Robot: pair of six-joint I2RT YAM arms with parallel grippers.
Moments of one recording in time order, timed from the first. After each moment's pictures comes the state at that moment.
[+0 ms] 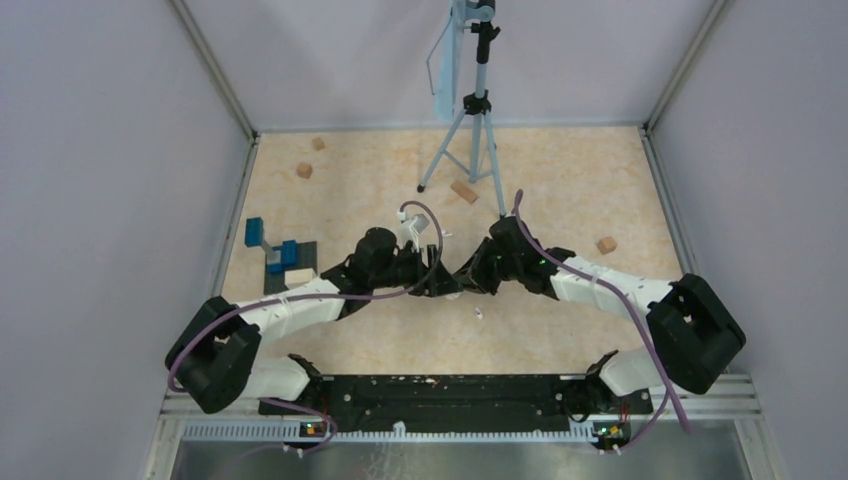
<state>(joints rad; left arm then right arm) -0.70 1.31 0.61 0.25 0.50 -0.73 0.72 1.40 0.77 -0.15 -0.22 1.29</state>
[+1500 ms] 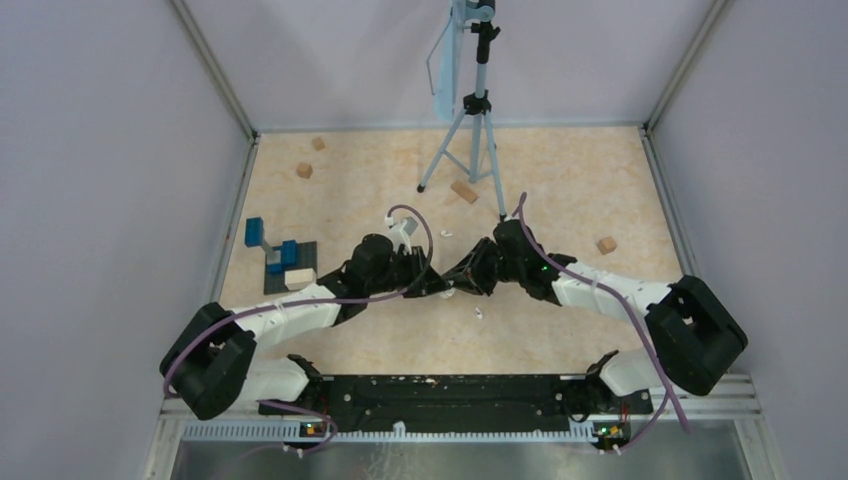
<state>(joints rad) -0.71 1.26 0.54 0.26 0.35 -0.81 0.72 1.39 0.69 0.02 -0.29 1.40</state>
